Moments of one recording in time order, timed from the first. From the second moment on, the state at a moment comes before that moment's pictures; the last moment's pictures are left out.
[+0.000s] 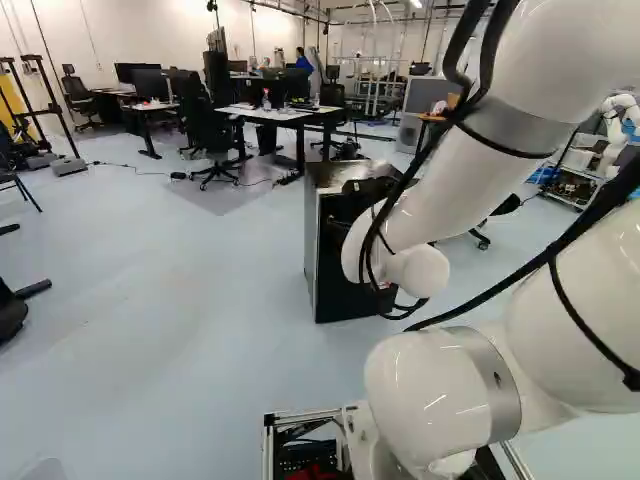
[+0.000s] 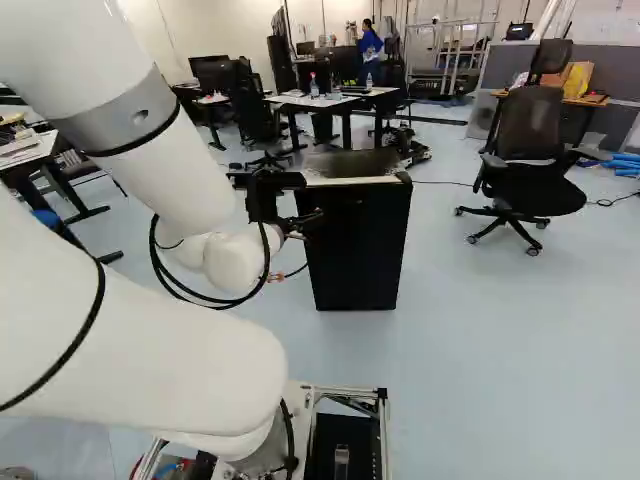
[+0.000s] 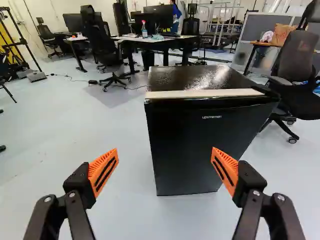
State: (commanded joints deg) arm 0.0 16.0 -5.0 0.0 50.0 0.0
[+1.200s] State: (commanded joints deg) arm 3.8 14.8 -6.1 4.3 50.1 0.0
